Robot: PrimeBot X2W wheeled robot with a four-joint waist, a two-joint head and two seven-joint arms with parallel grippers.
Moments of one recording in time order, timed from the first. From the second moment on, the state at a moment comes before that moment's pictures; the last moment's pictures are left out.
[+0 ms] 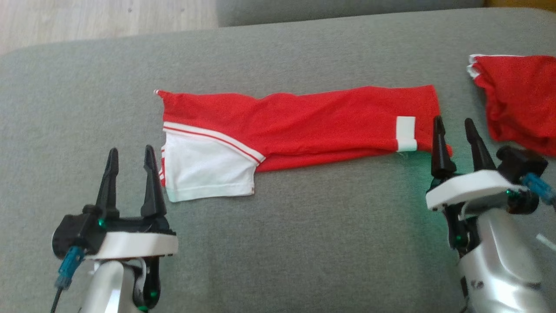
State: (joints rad) left arm -0.15 0.09 -0.09 0.21 -0.31 -0.06 -0.26; right arm -0.34 -0.06 -0.01 0.51 0.28 0.13 -0.21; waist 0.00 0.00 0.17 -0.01
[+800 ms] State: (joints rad) left arm -0.22 0.05 -0.06 0.28 -0.27 -0.12 -0.26; right arm -0.67 -0.07 -0.23 1.08 0.16 0.13 -0.19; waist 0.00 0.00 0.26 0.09
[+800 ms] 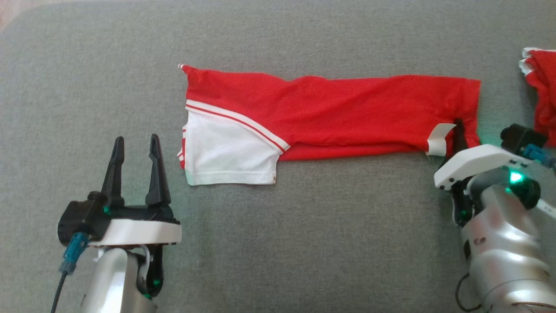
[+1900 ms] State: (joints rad) left arm -0.16 0.04 -0.09 0.32 -0.30 -0.12 -0.26; right arm -0.70 -0.07 0.45 0.87 0.74 0.13 -0.17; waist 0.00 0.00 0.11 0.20
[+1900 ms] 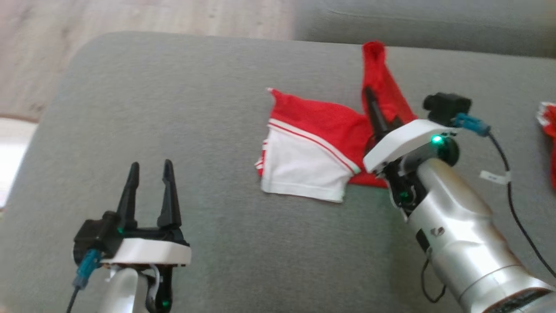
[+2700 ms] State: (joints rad) left arm -0.14 0.04 -0.14 0.34 -0.33 -0.11 -0.26; right arm -0.75 -0.06 0.85 0.98 1.13 0.13 -0.25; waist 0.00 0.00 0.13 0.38
